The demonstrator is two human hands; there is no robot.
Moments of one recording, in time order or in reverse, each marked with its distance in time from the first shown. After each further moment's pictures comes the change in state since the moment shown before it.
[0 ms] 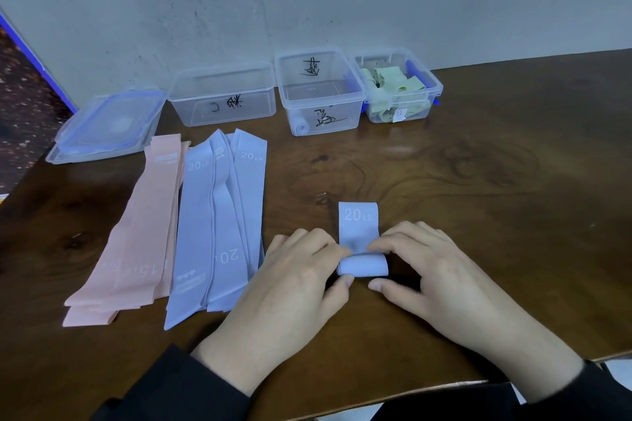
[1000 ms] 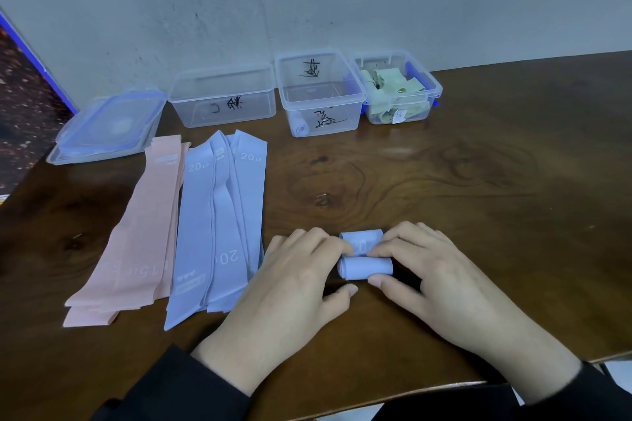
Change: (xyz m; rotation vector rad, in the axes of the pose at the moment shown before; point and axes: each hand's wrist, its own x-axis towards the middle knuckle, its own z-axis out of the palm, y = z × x) left_hand 0.000 -0.001 0.001 -0.020 -0.007 -0.021; right_hand 0.000 0.000 0.001 0.003 0.028 -0.013
